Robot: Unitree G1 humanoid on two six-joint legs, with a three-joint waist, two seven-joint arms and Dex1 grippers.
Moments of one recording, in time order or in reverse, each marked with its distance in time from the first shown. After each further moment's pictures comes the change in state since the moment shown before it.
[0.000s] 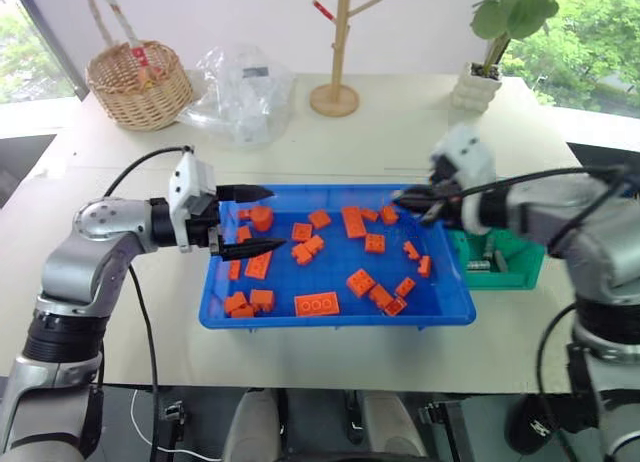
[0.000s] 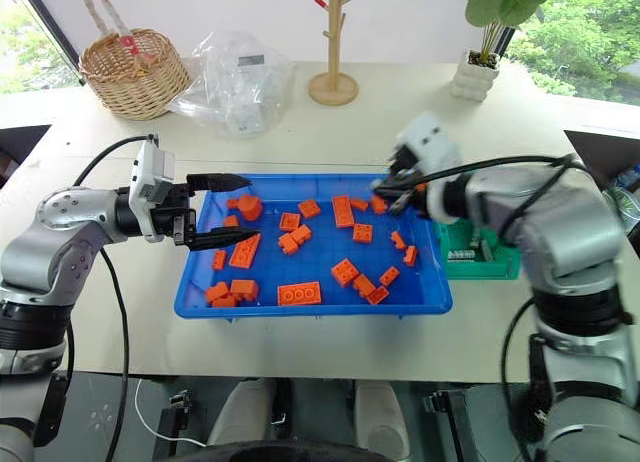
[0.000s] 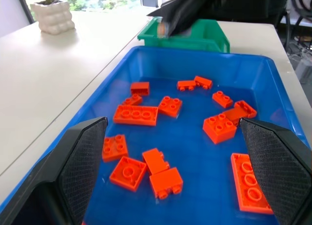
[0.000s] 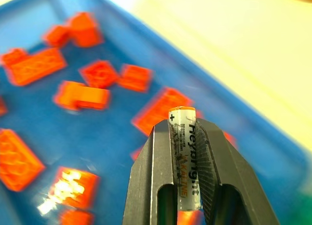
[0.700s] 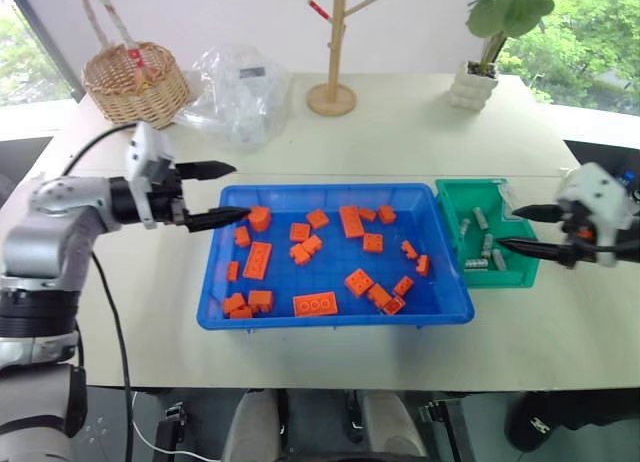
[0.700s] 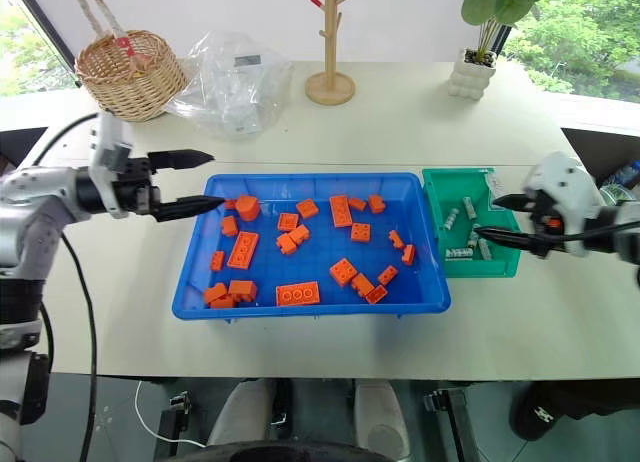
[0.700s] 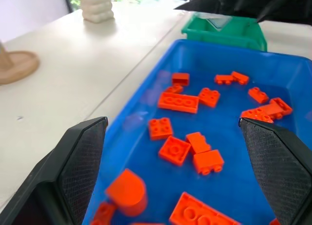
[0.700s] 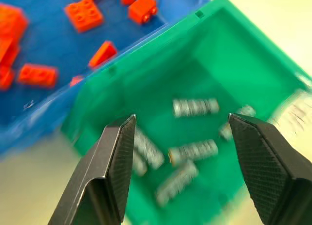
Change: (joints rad) left arm -0.101 0.126 0.092 0.228 -0.006 0.017 -0.085; right arm 0.442 -0.289 -0.290 0.503 -0.079 -0.890 0.524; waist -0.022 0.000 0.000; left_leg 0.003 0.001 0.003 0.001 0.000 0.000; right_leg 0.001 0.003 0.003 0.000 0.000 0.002
